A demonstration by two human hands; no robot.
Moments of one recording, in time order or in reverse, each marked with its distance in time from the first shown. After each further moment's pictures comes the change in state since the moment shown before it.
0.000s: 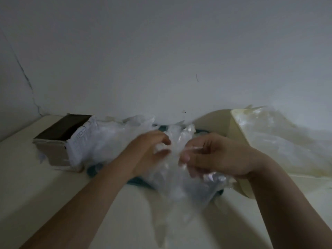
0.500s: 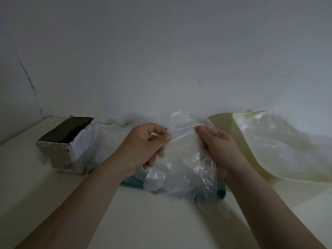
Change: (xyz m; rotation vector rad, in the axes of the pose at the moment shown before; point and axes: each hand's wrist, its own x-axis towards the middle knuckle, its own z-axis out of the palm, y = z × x) left_hand -0.019 0.032 -0.025 -0.575 0.102 -0.117; right_hand 0.041 0.031 0.023 0.721 0.781 0.052
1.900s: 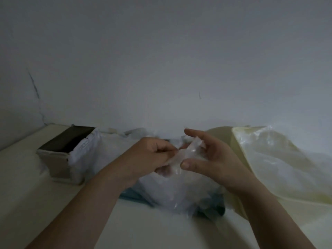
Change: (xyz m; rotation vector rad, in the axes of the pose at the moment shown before) left_hand -0.010 0.032 0.005 0.049 -0.173 -0.059; right_hand -0.010 -0.027 -0.012 -0.551 -0.379 -0.257
